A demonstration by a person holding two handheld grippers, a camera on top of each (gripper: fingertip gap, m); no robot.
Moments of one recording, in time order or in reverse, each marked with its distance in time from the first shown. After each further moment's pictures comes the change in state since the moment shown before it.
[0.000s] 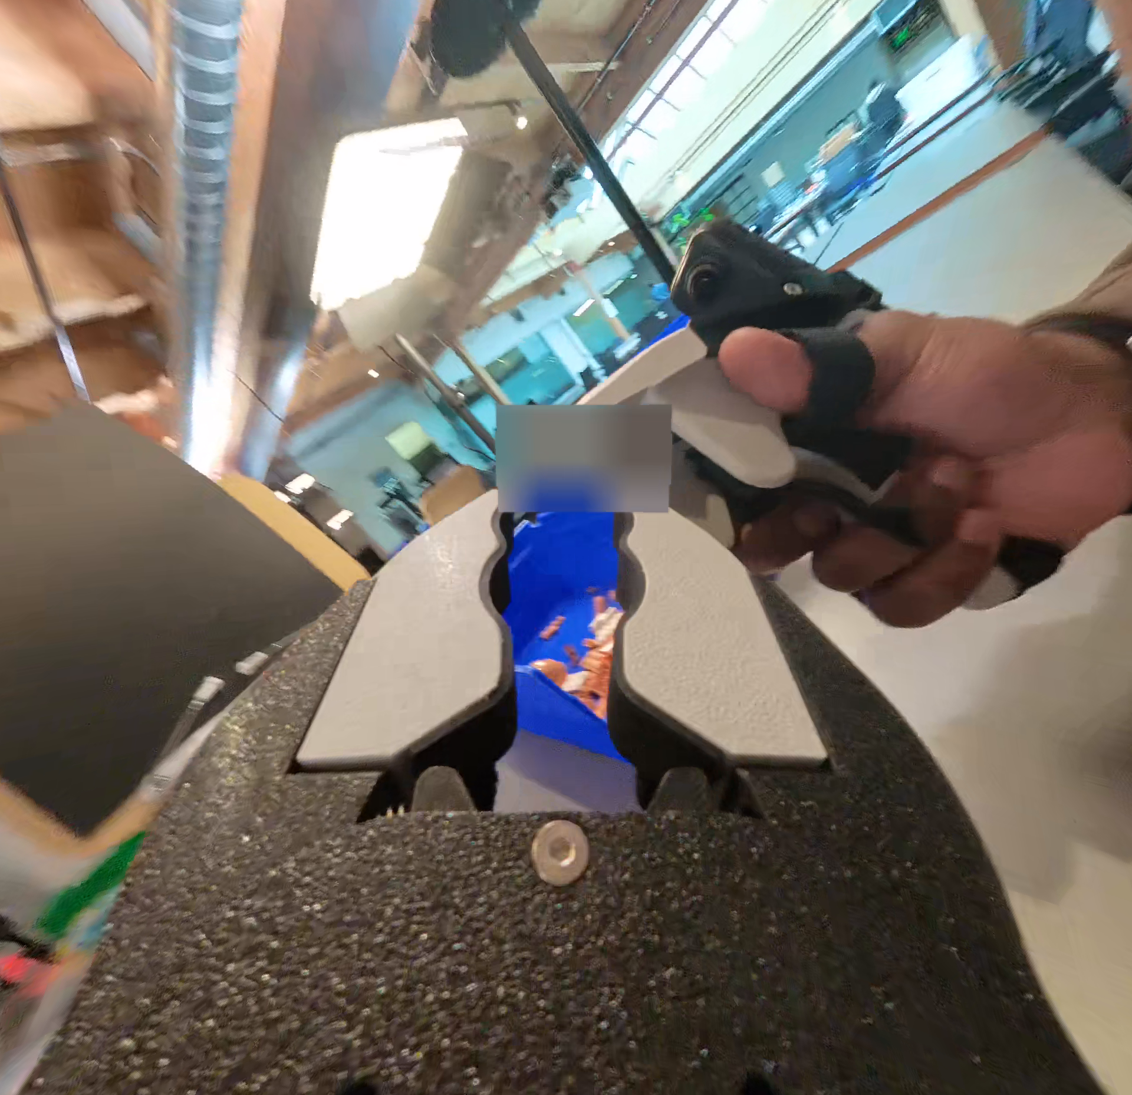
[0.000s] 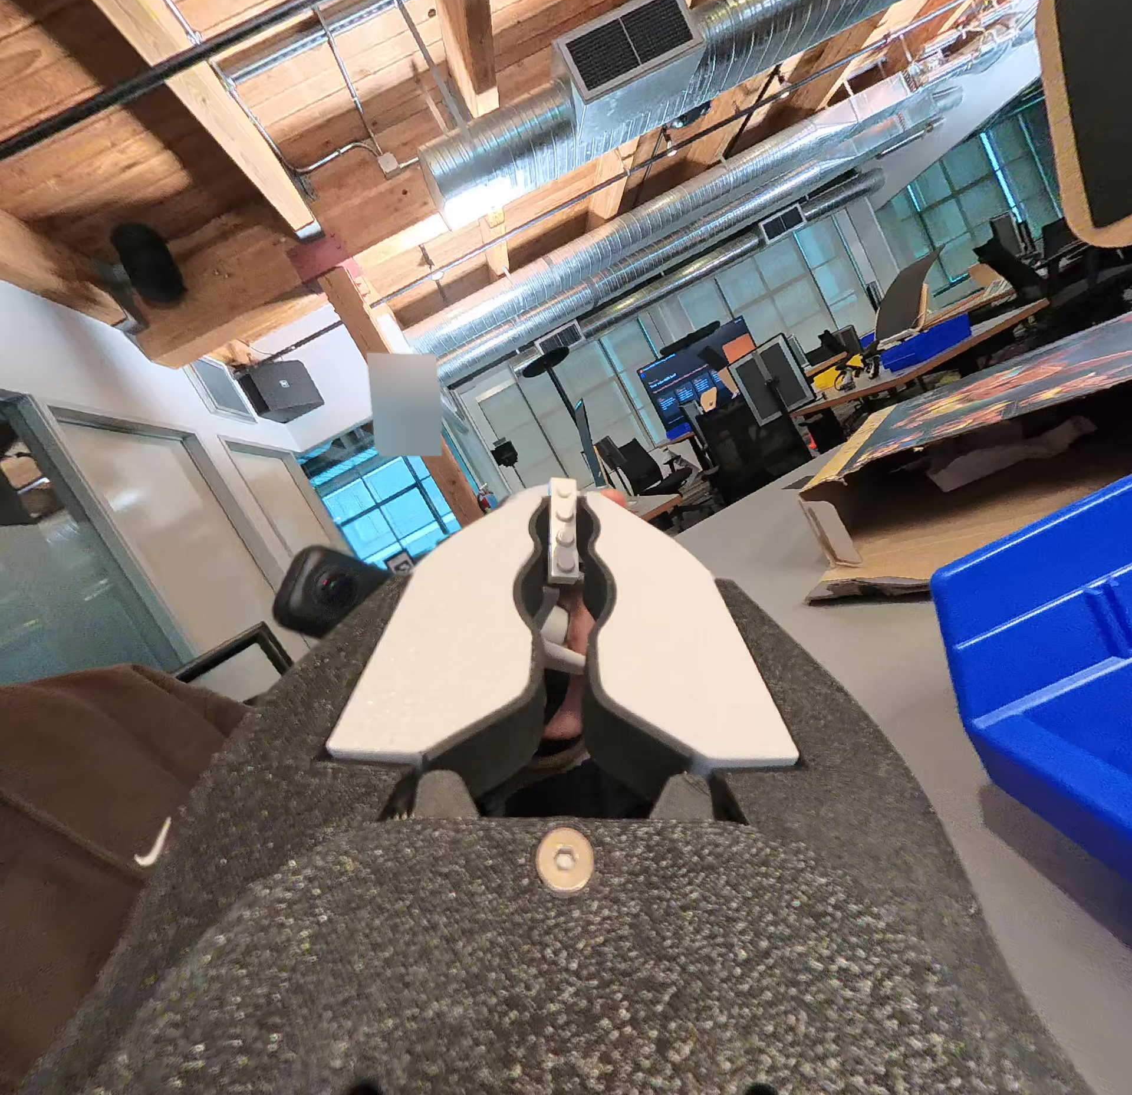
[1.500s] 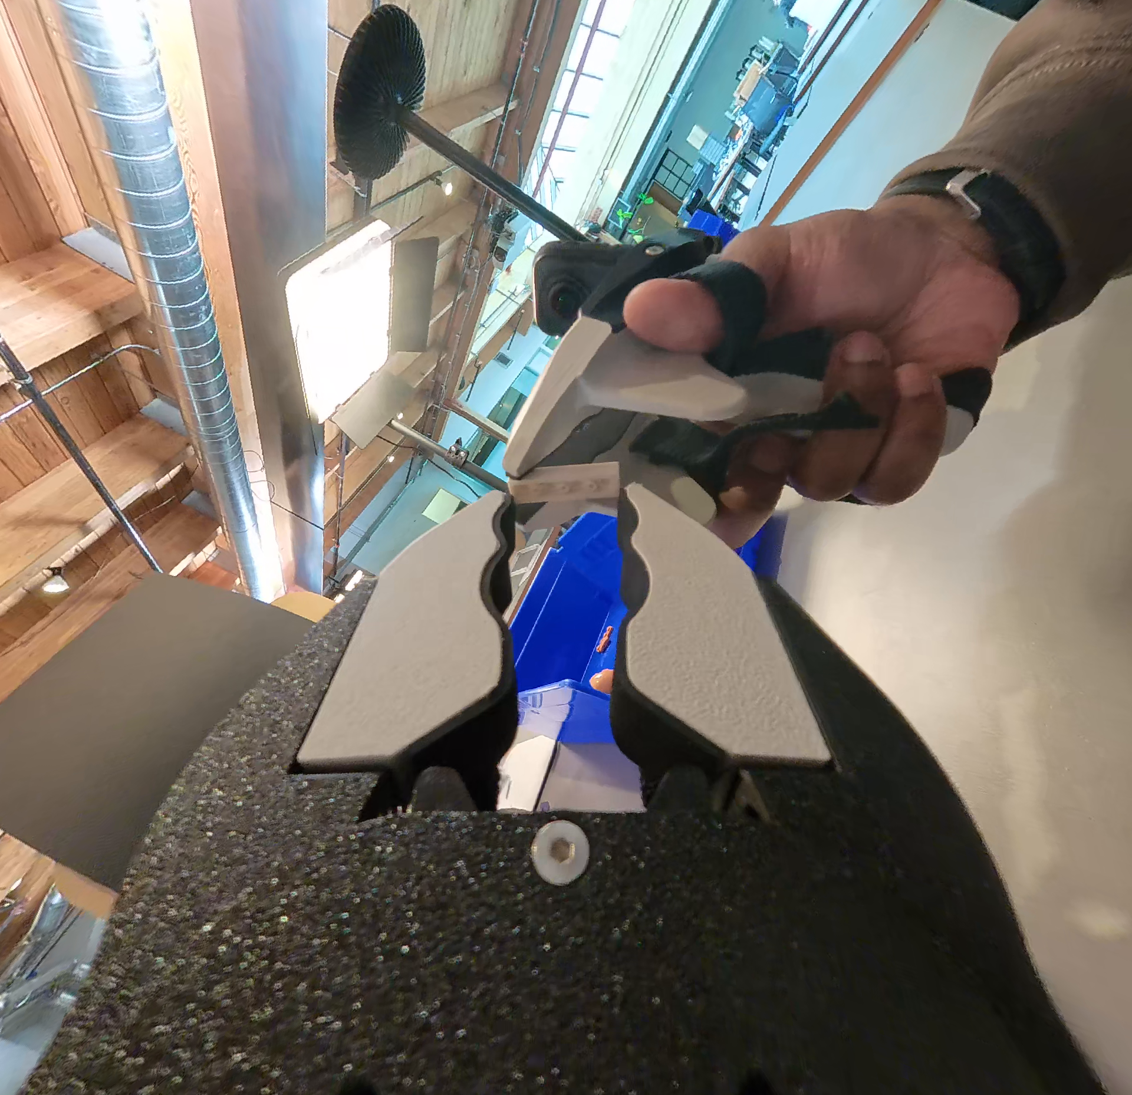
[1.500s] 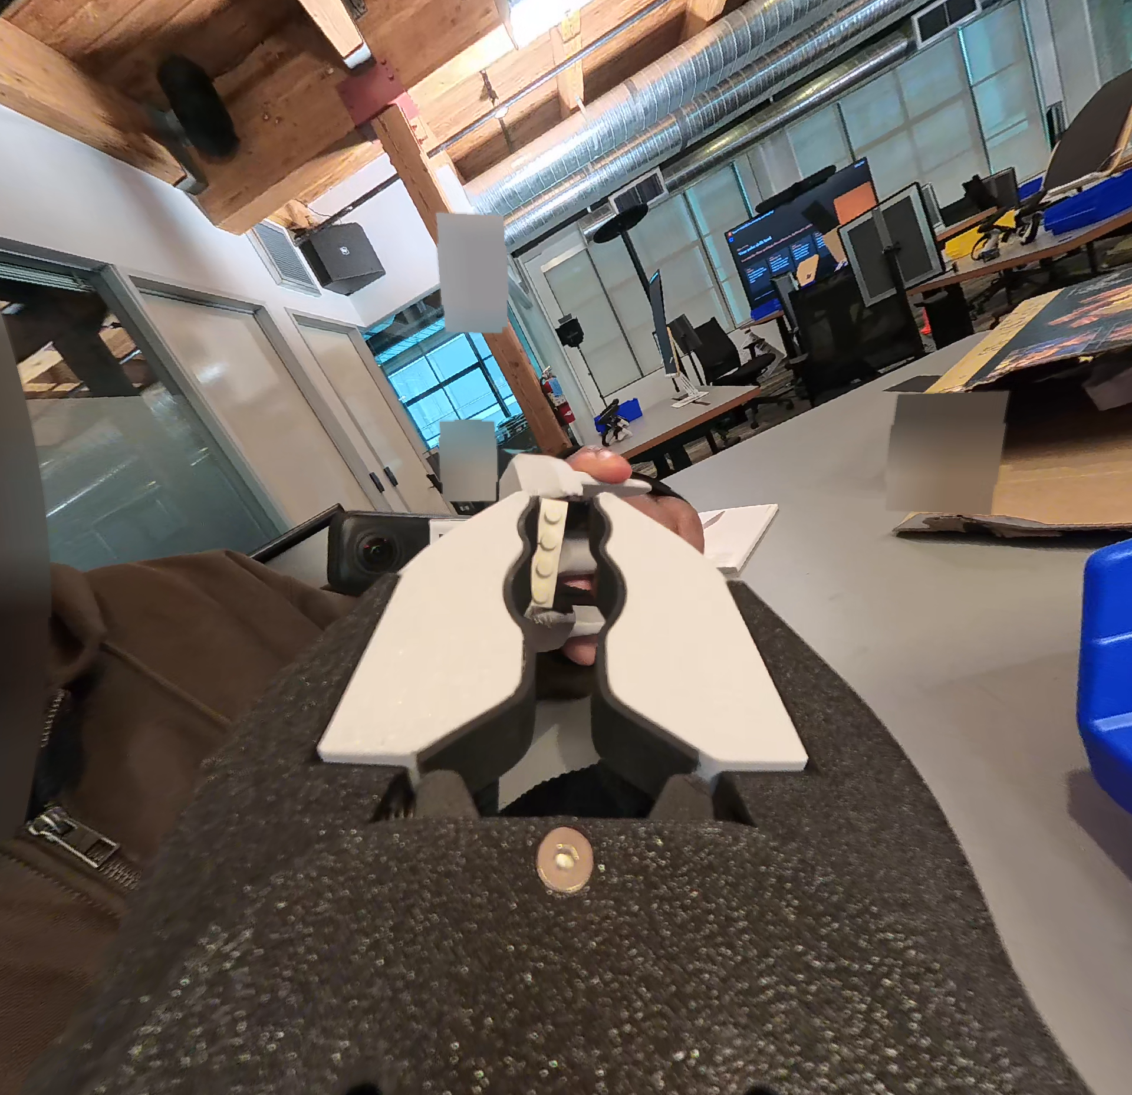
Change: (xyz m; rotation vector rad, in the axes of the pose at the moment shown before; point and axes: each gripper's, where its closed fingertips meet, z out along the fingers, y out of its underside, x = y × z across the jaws) left arm 0.019 -0.011 -0.012 0.041 0.100 0.321; right arm -0.022 0.025 0.004 -0.233 -0.133 0.026
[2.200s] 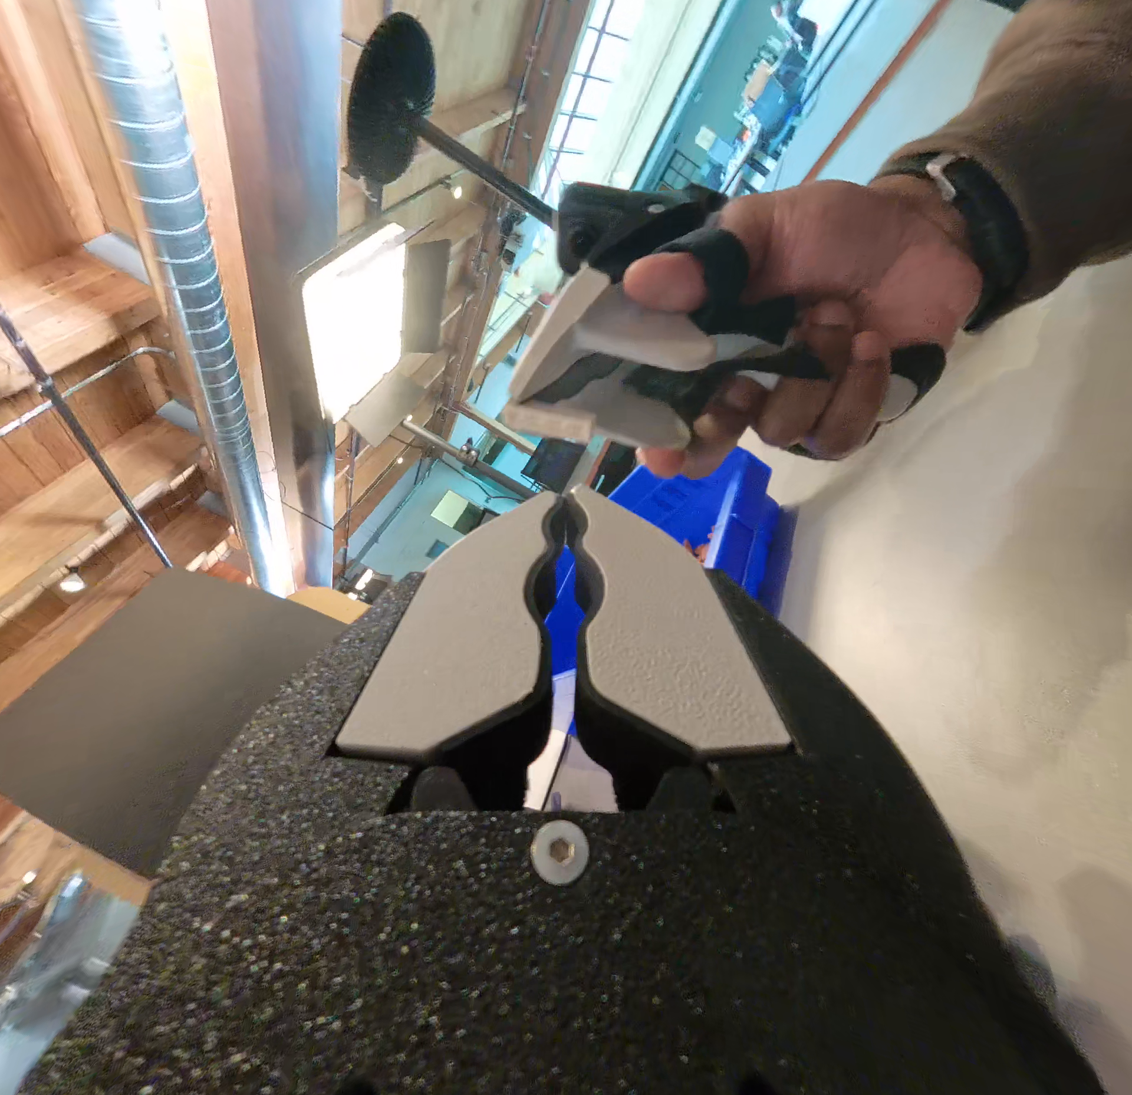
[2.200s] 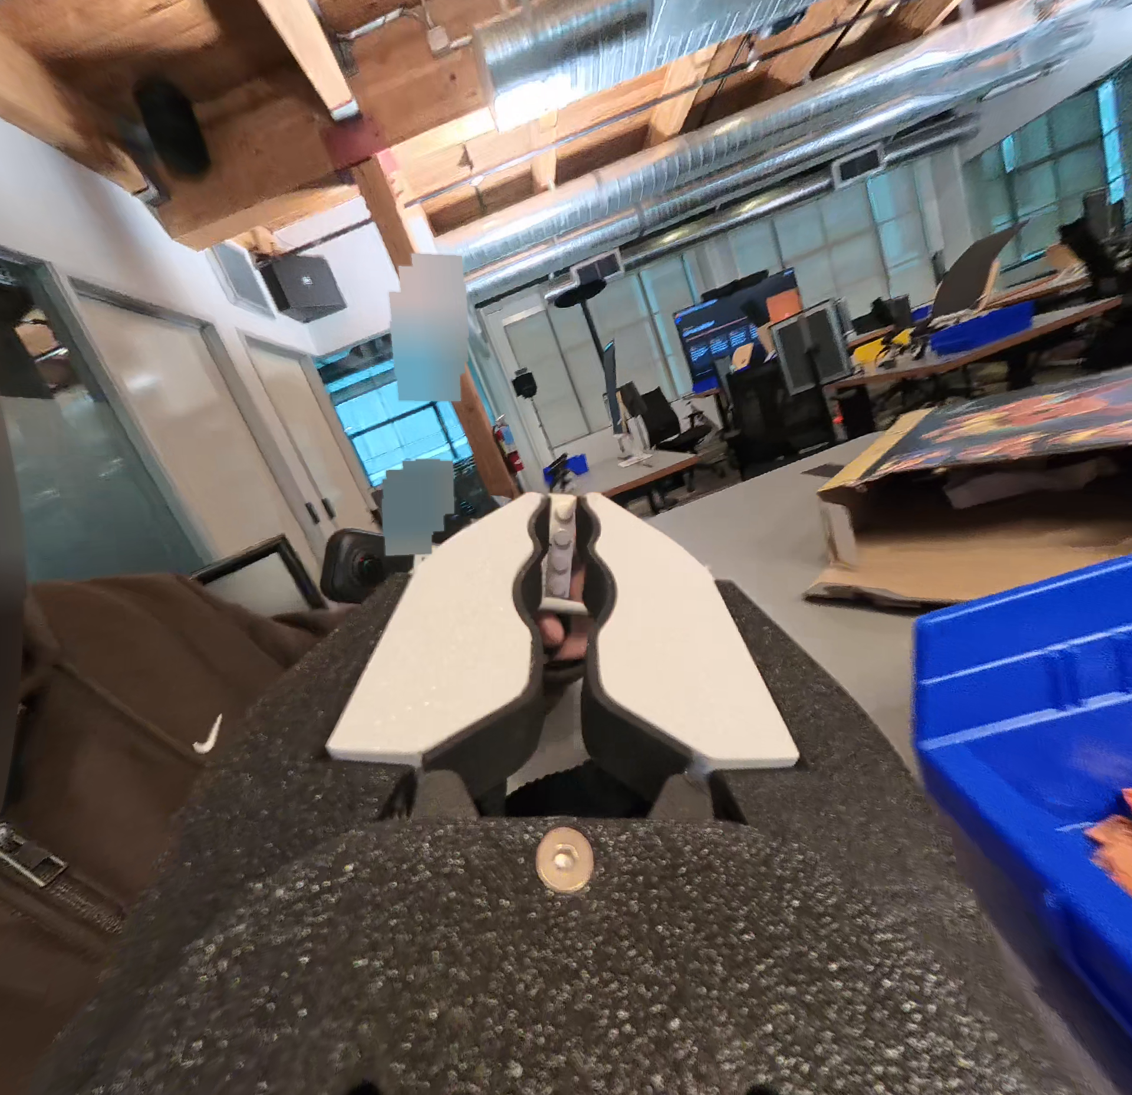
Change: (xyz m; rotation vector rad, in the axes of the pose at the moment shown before) left arm -0.006 0.001 -0.011 0.005 -0.016 0.003; right arm -0.001 -0.033 -0.024 0.092 0.057 -0.125
